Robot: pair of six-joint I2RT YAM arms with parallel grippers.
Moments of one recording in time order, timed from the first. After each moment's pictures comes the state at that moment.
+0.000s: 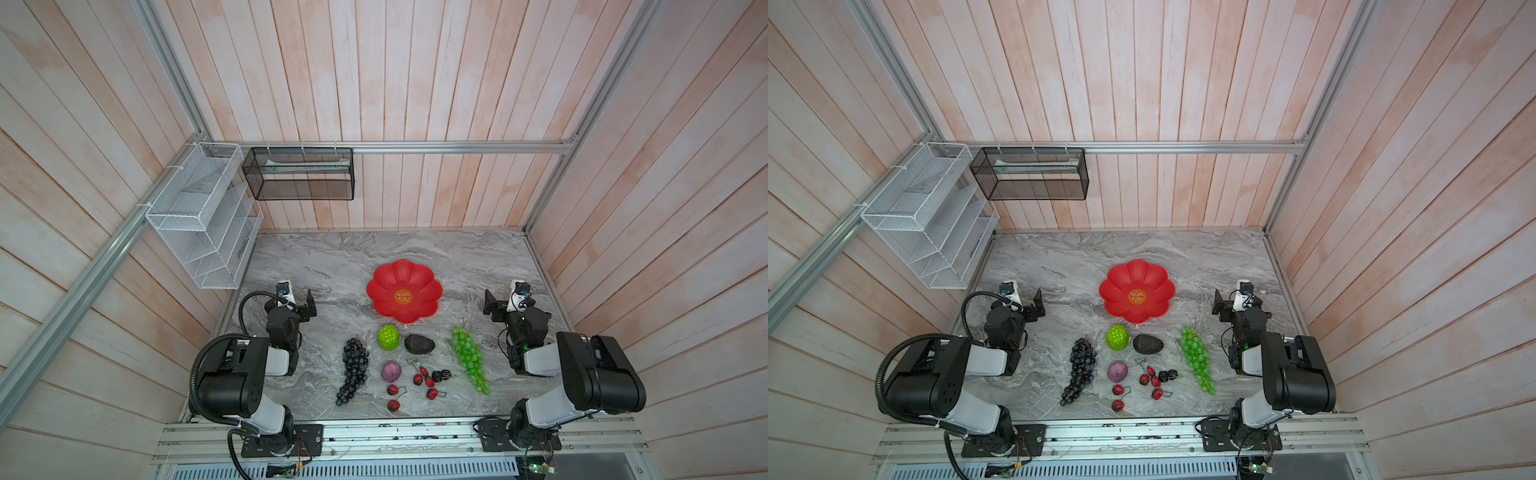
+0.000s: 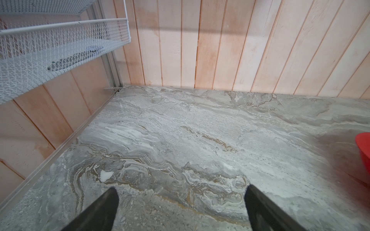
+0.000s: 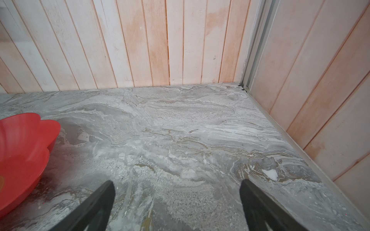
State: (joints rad) left arm 0.00 1.55 0.27 1.08 -0.10 -0.03; right arm -0.08 1.53 0.23 1.14 -0.12 0.03
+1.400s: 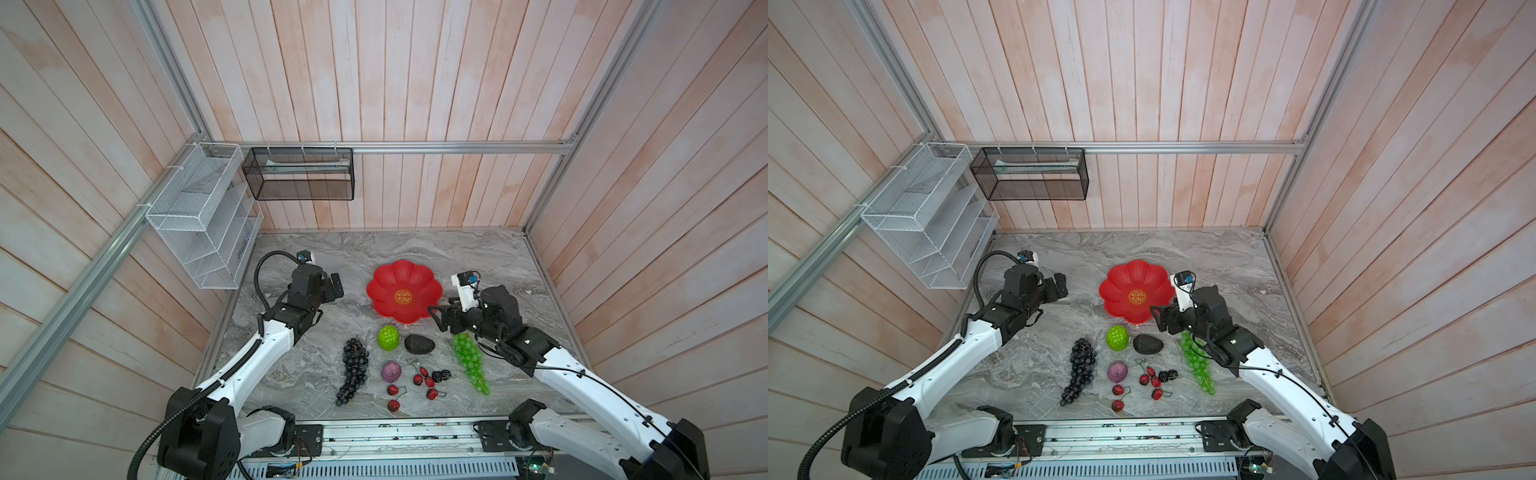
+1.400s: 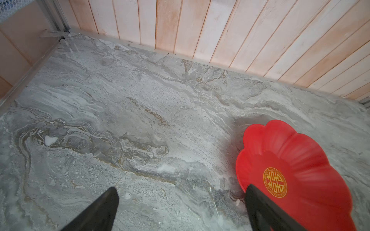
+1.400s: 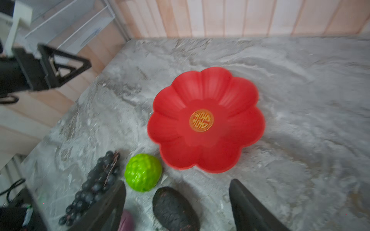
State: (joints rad) left arm -0.32 1.23 0.85 -0.22 -0.21 -0.41; right arm 0.66 0.97 0.69 -0.25 -0.13 0.31
